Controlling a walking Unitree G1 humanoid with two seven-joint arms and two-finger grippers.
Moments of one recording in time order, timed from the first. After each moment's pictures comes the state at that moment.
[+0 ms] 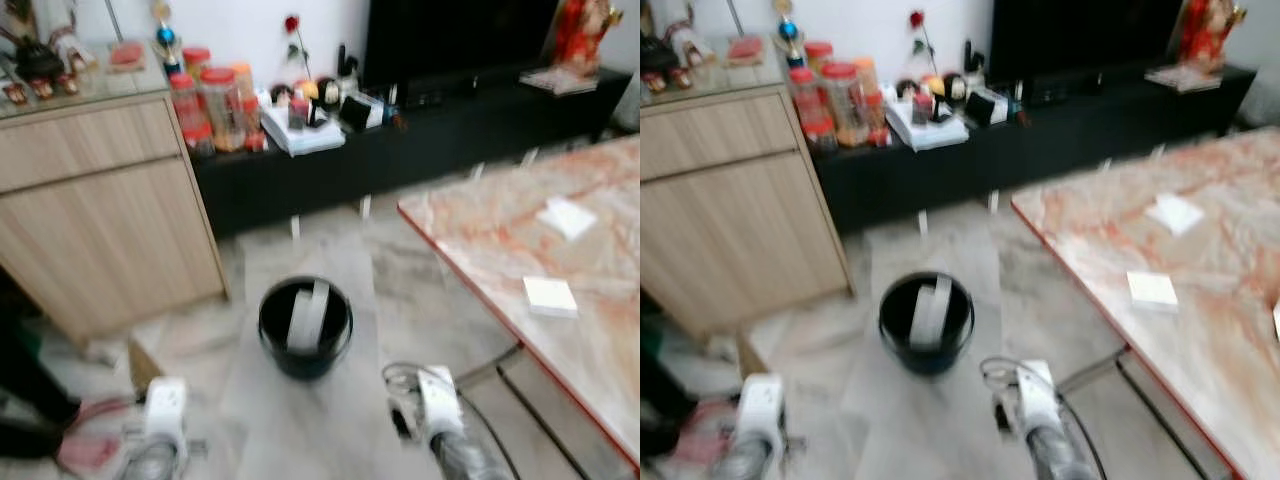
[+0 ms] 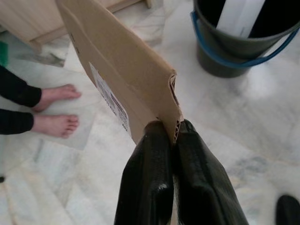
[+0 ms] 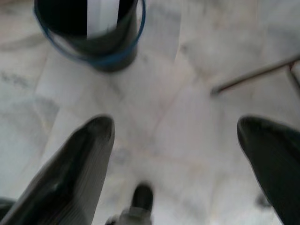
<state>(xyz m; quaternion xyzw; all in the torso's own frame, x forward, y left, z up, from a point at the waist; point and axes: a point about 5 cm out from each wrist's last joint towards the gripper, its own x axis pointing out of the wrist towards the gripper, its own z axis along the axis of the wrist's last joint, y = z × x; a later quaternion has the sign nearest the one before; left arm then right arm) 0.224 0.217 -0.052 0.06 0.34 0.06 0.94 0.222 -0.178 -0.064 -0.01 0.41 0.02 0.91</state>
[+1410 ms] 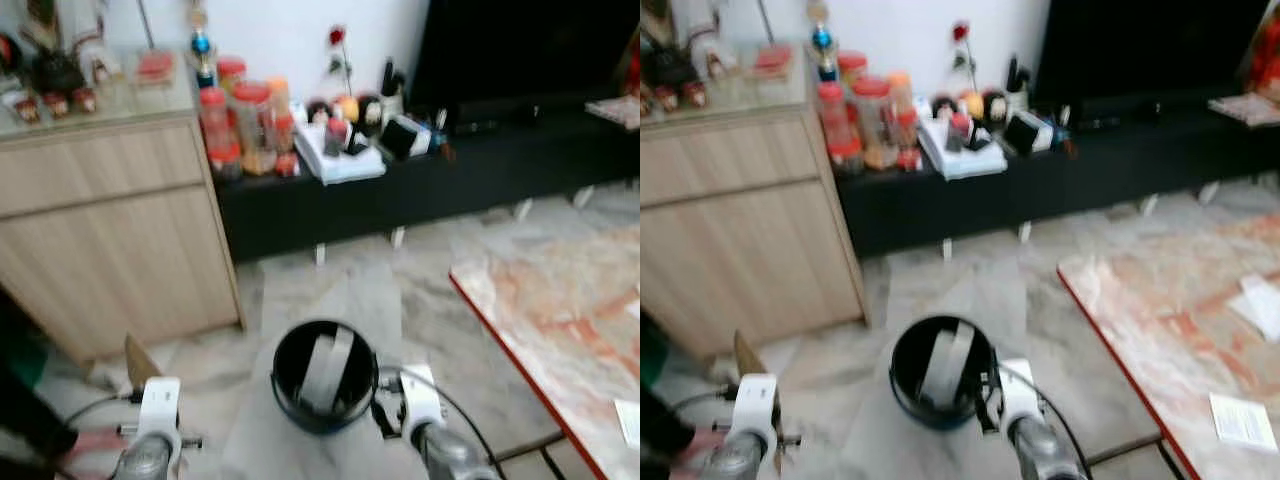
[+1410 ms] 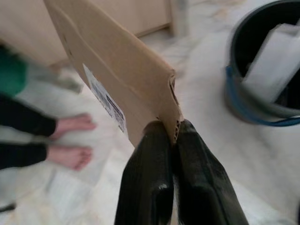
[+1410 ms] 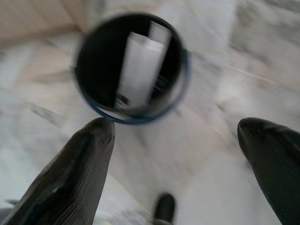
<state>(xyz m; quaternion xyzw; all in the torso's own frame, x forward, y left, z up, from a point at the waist) 0.226 0.223 -0.049 0.06 0.34 0.06 0.94 0.225 -0.157 -0.063 -0.01 0.40 0.07 0.91</state>
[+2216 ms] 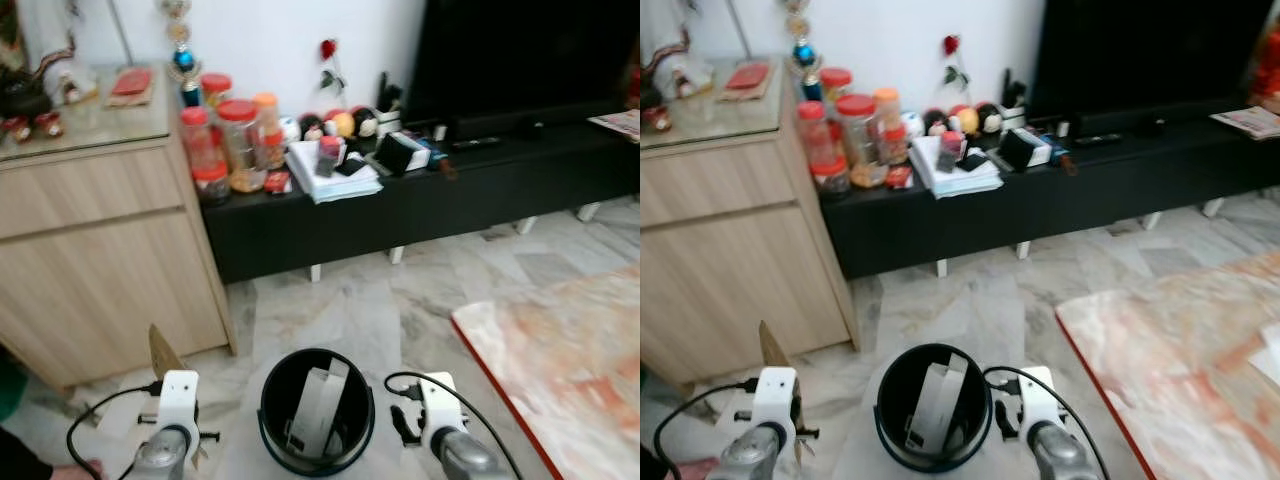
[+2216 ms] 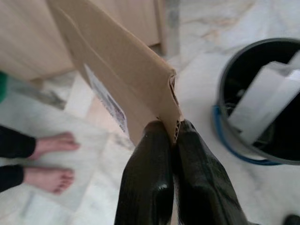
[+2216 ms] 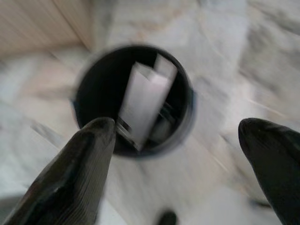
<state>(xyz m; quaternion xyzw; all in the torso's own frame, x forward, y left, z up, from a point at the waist) 0.227 0.231 -0.047 0.06 0.34 0.06 0.94 0.233 -0.141 -0.058 0.00 0.39 0.09 0.92</state>
